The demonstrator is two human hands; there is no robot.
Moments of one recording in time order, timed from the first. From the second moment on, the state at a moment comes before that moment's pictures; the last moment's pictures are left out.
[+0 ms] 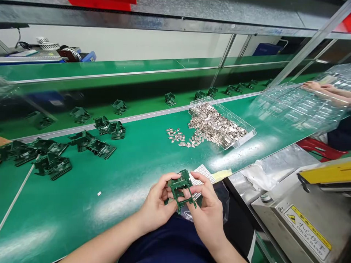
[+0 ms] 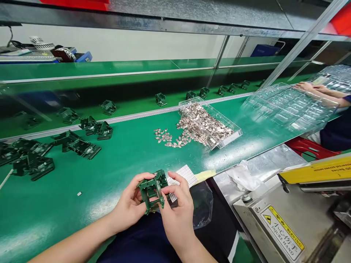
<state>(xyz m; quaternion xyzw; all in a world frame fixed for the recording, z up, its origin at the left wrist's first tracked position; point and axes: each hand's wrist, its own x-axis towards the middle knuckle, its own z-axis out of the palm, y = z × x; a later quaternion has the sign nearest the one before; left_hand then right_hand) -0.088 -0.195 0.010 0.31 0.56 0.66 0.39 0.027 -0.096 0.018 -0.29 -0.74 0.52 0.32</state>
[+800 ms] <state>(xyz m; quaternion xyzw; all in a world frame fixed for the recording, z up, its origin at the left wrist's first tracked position) -0.082 -0.216 0.014 0.24 0.62 0.69 0.28 0.001 -0.123 0.023 -0.29 -0.55 0.74 0.25</state>
